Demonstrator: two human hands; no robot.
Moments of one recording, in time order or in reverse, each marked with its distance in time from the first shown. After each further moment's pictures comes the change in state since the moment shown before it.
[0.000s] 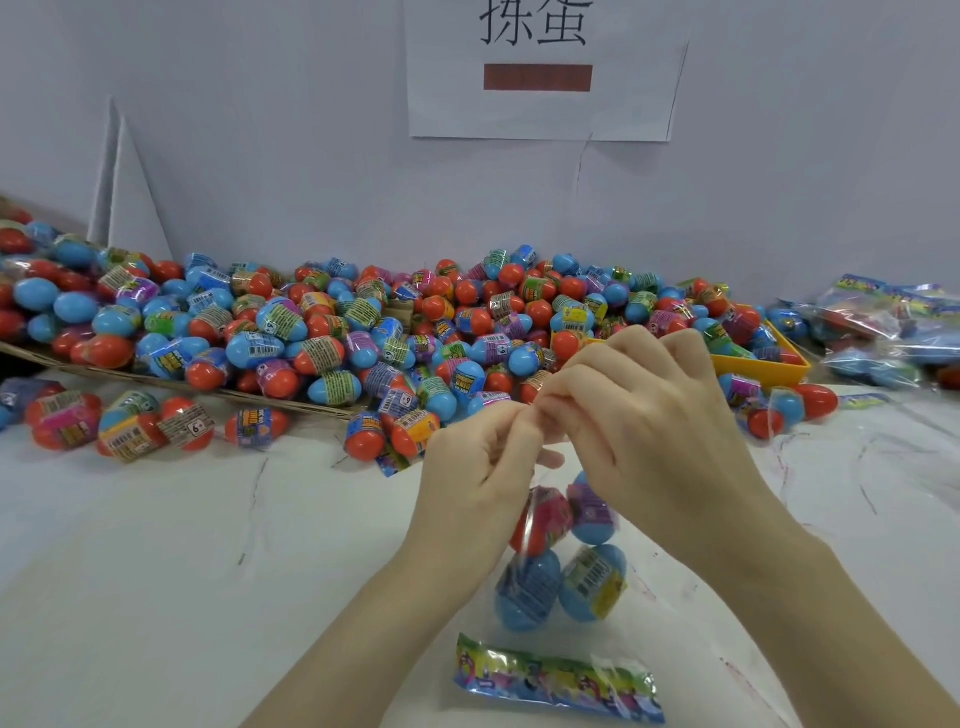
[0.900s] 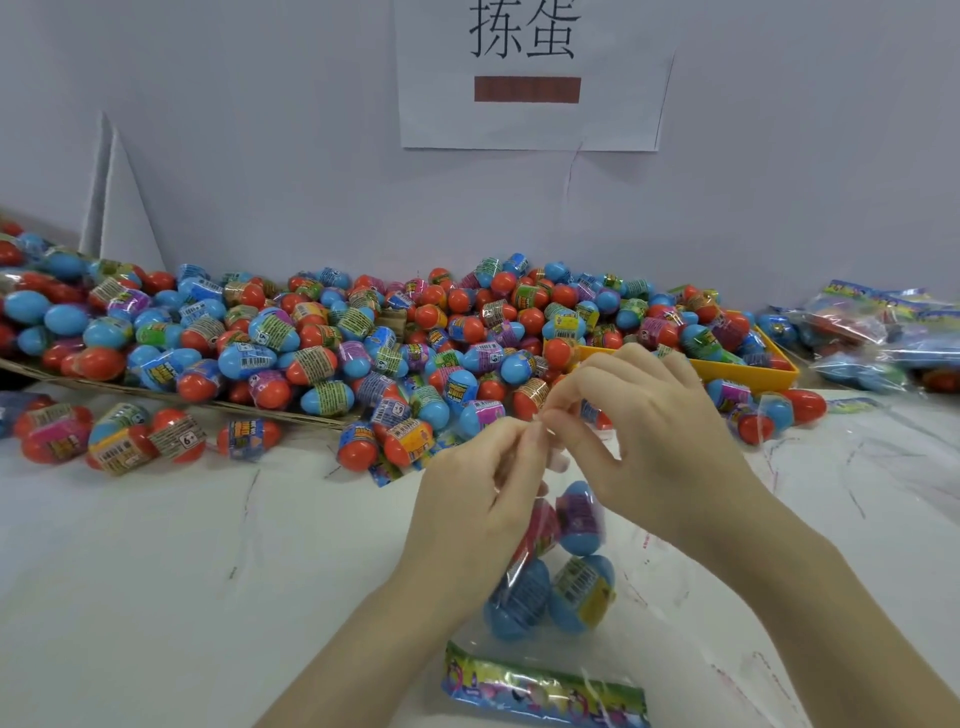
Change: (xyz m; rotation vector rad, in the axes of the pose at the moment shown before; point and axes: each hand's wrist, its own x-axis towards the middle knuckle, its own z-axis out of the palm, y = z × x) left_hand -0.005 -0.005 0.003 0.085 -0.056 0.078; right_hand -0.002 0.007 0.001 0.205 -0.144 0.176
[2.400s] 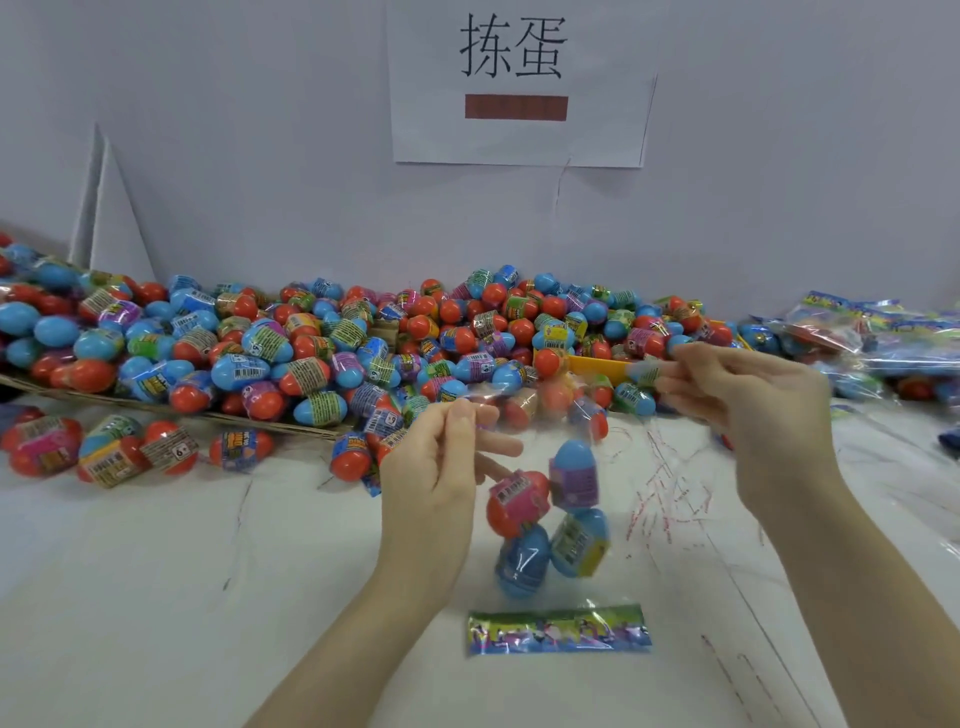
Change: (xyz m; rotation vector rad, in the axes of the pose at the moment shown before) left_hand 0.008 0.001 -0.004 -0.213 0.292 -0.143; right_hand -0.001 0.050 -0.018 1.029 0.427 0.888
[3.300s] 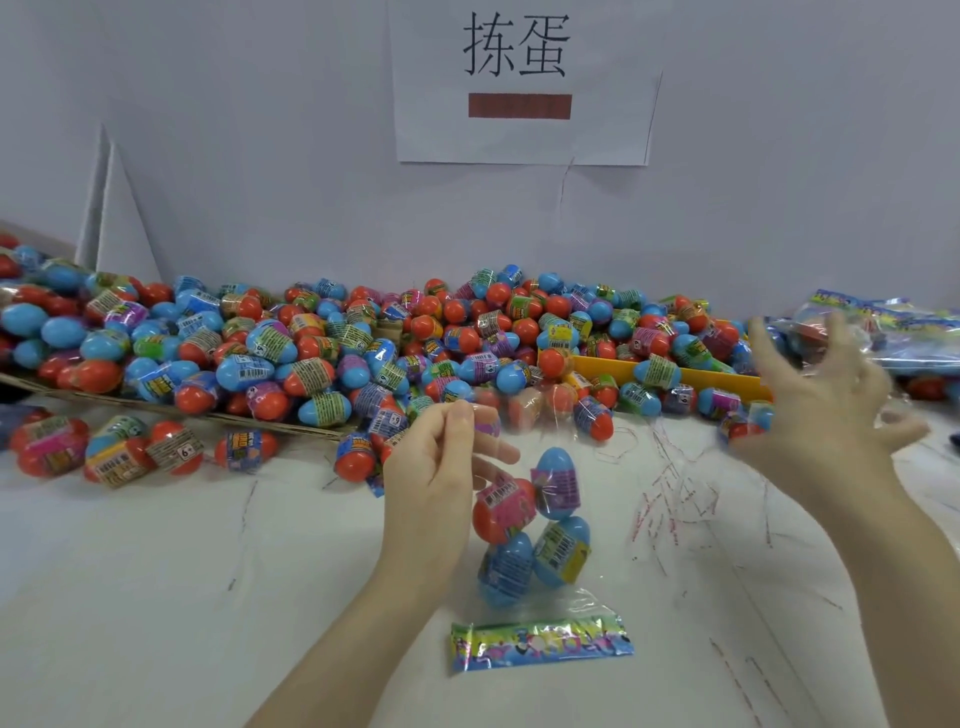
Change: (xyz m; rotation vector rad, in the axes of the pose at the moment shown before) left_hand 0.005 -0.004 -0.003 -0.009 -0.007 -0.099; right_hand 0.017 0.008 -0.030 -1.480 -0.029 -0.015
